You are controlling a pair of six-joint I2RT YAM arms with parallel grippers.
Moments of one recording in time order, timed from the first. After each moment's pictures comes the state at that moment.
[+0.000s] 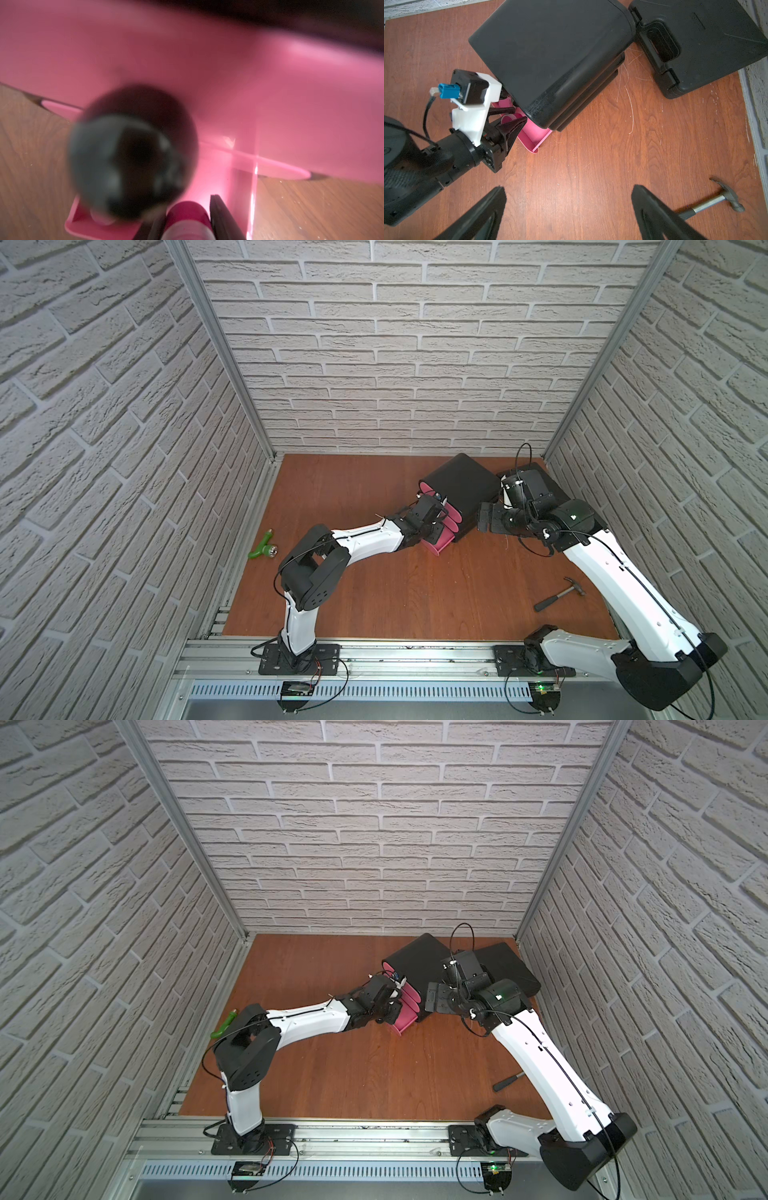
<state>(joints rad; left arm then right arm) -0.88 1.88 1.28 -0.16 -0.14 -0.18 0.41 1.20 1.40 -1.18 0.21 0.51</state>
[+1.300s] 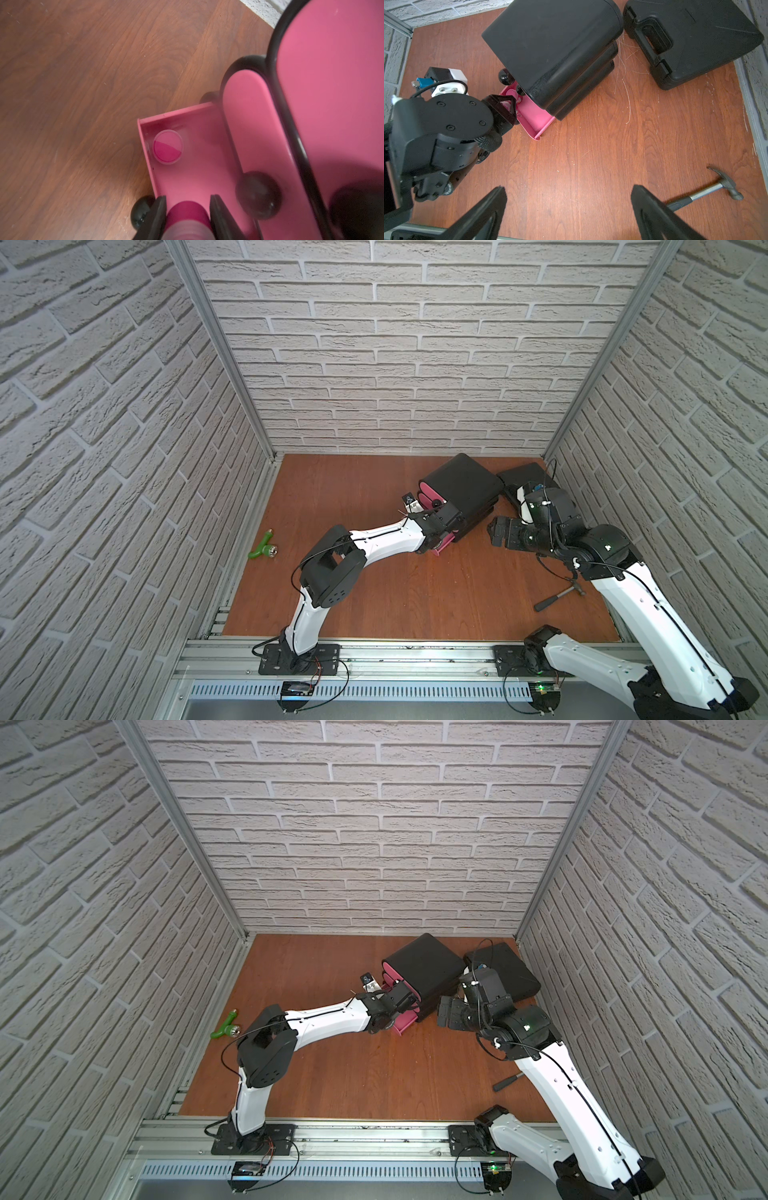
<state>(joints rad) -0.98 2.03 1.54 -0.58 -0.62 -1.33 0.41 1.01 1.31 -1.23 0.18 0.51</state>
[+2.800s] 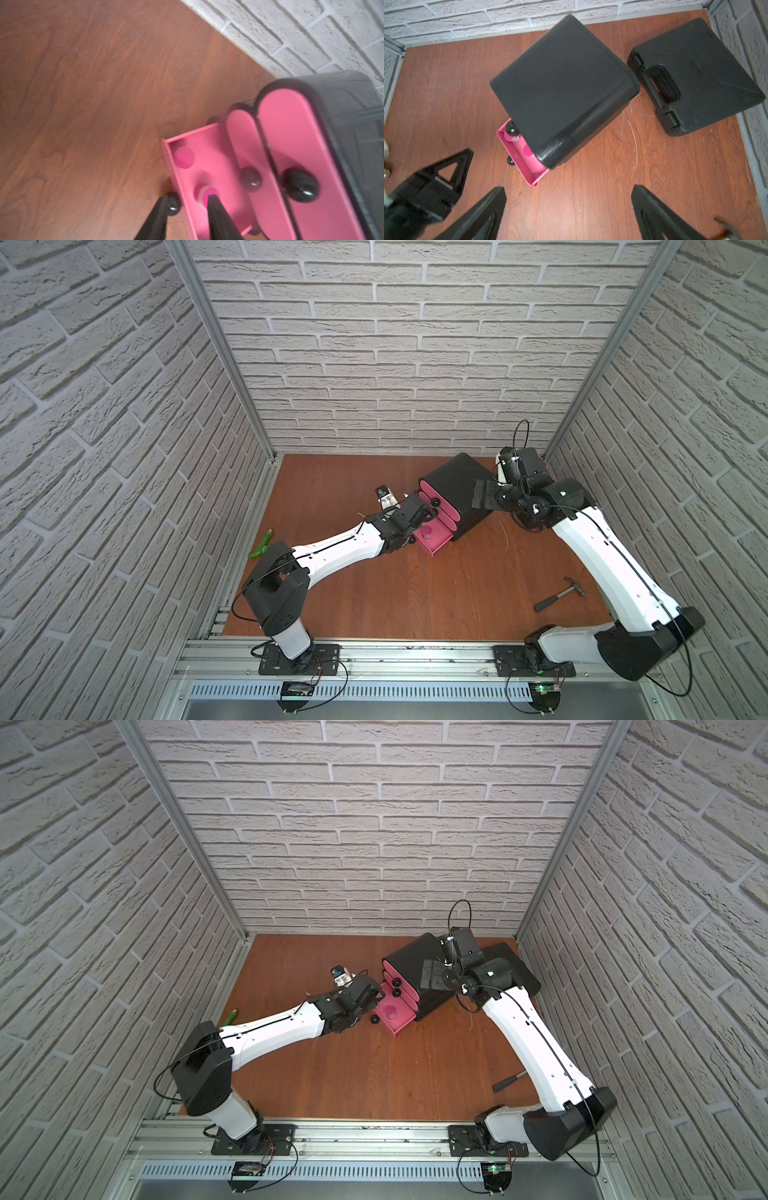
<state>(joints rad) -0.86 1.64 1.18 -0.43 -0.50 -1.14 0.34 1.39 1.58 -1.08 0.20 0.42</state>
